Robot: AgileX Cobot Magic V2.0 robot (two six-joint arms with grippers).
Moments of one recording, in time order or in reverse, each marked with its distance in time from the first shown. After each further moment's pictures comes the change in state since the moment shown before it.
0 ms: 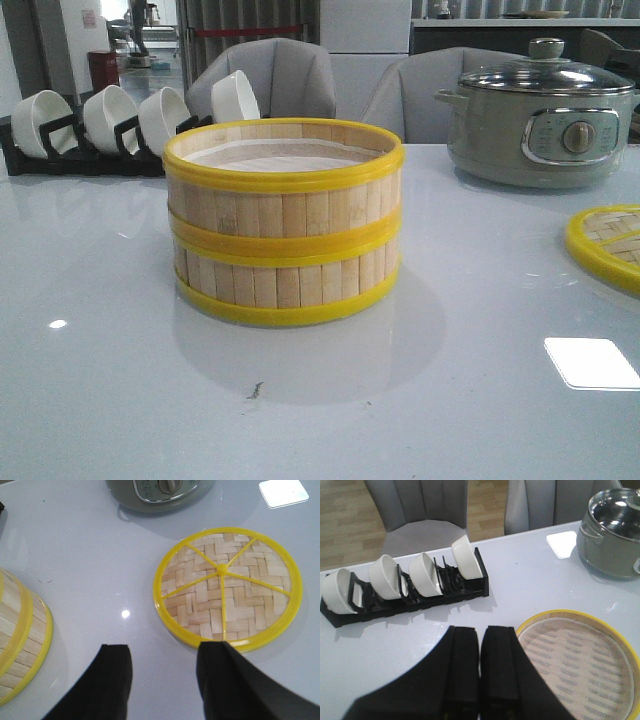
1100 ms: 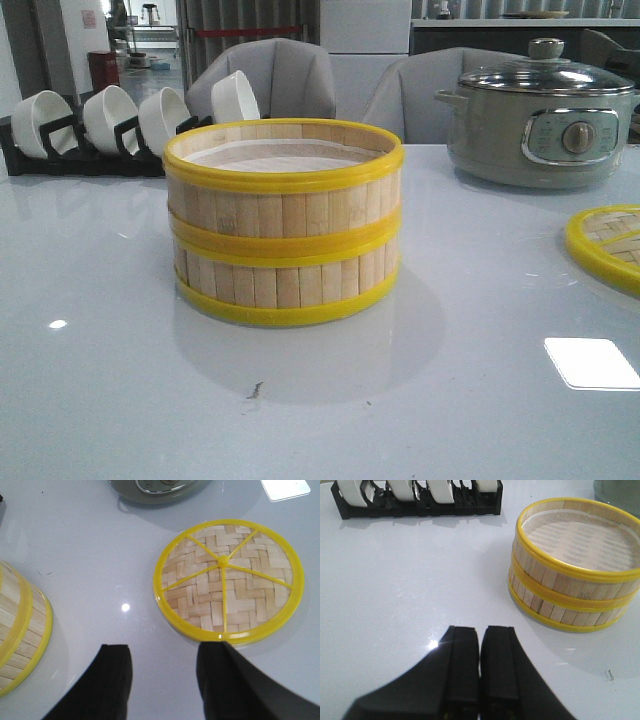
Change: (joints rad) left arm 0.025 -0.796 1.151 -0.038 -0.371 -0.012; right arm 0.005 0.000 0.000 0.000 0.027 0.000
